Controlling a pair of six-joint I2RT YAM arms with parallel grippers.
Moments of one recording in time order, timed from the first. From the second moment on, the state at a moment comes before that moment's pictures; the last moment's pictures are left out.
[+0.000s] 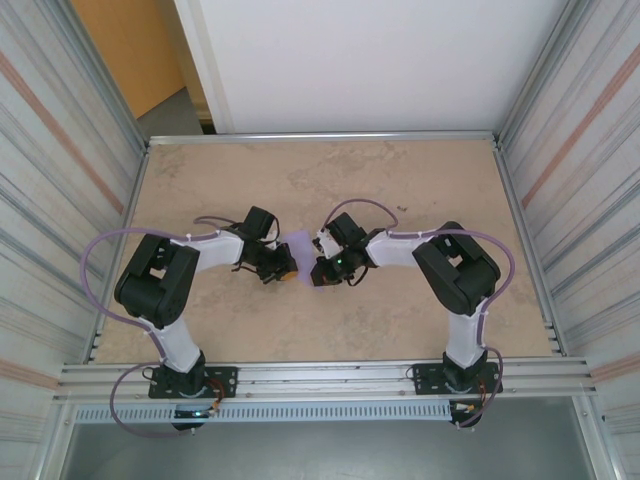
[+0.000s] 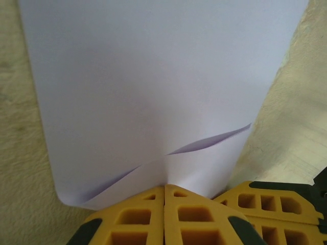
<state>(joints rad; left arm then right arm) -0.44 1.75 0.88 -0.32 0.52 -0.83 0.72 1.91 1.04 -0.24 -0.55 0.46</state>
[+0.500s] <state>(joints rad) -0.52 1.67 0.82 -0.18 0.52 -0.75 0.72 1.92 1.07 -0.28 -0.53 0.46</state>
